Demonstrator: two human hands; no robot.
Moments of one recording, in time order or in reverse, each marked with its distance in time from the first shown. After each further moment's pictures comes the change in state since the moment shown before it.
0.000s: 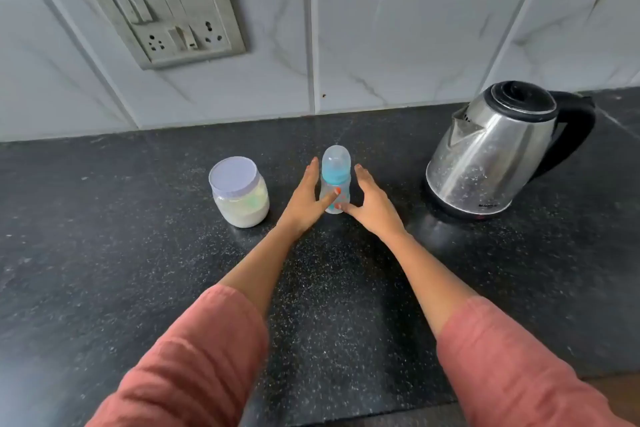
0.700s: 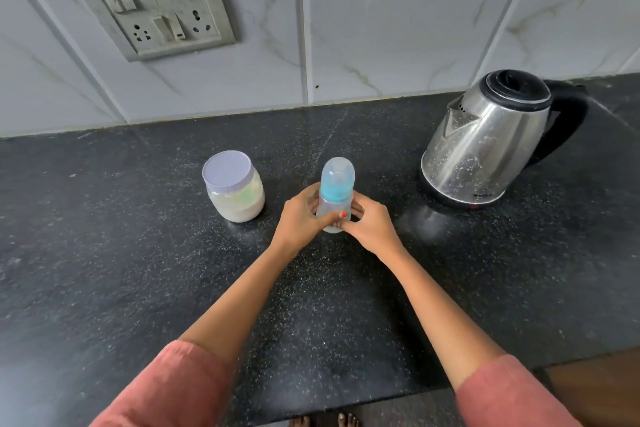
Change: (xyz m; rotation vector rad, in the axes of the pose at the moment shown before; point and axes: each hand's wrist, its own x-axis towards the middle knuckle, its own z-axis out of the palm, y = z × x) left_hand -0.047 0.015 0.003 -0.194 0.046 -0.025; right_hand -0.051 -0.015 0.006 0.481 0.025 0.058
